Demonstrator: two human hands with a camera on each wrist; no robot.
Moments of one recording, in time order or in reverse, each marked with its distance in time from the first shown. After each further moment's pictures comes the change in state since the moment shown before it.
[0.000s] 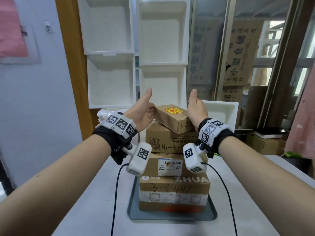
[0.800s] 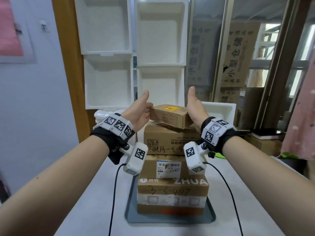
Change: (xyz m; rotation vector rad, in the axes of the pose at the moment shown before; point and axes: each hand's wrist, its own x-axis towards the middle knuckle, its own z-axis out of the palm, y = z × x) left_hand 0.012 -0.001 -0.009 0.030 -0.011 0.021; right_hand -0.001 -0.009 -0.005 0.143 -0.124 0.044
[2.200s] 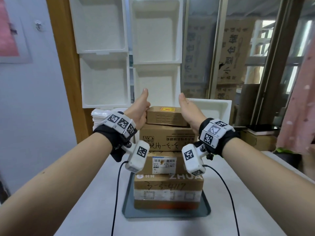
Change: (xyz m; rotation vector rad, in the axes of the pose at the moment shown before) left_hand 0.002 -0.004 0.014 0.018 0.037 -0.039; right_hand 0.007 0.026 -0.005 -0.122 -0.104 -0.001
